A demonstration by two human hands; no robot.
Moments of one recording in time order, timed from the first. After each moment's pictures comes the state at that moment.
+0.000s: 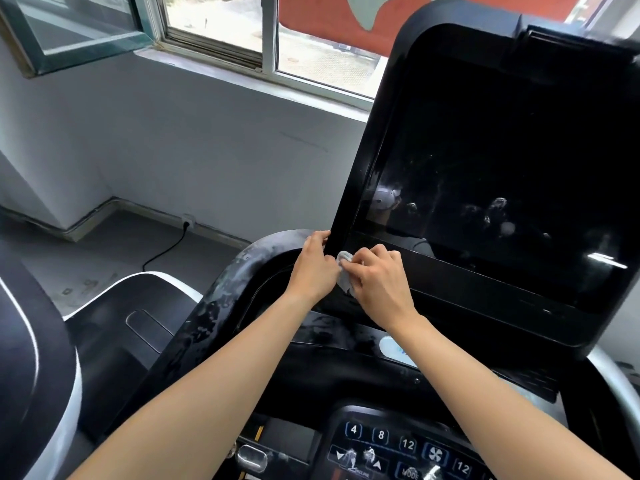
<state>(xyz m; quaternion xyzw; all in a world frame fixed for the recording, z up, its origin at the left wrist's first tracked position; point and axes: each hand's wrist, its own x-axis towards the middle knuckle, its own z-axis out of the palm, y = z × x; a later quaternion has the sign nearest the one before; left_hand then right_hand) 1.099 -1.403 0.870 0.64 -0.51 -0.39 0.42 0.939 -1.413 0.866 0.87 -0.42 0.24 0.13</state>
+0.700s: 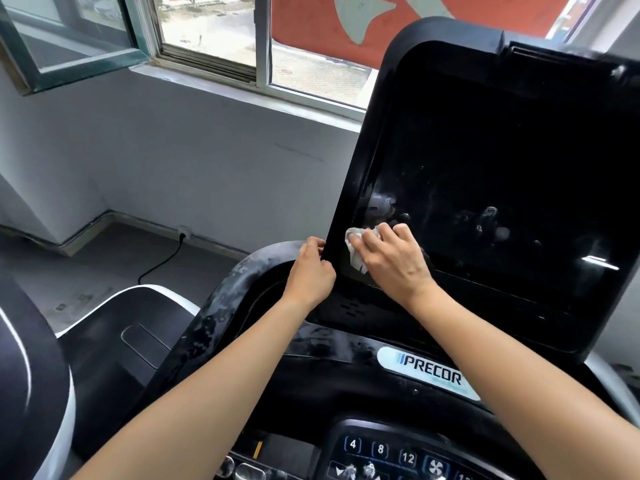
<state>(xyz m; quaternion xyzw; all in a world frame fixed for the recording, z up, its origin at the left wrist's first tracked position) 1.101 -1.414 0.878 0.65 -0.52 -0.38 0.40 0.918 -1.459 0.910 0.86 -0.31 0.14 0.38</state>
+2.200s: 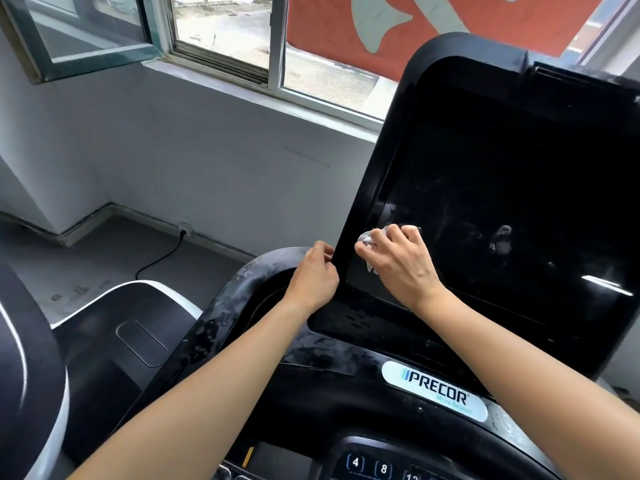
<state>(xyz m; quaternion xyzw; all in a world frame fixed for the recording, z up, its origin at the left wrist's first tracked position) 1.115 -1.426 0.873 0.65 -0.54 -0.37 0.39 0.929 -1.466 0.928 0.87 -0.32 0.08 0.36</state>
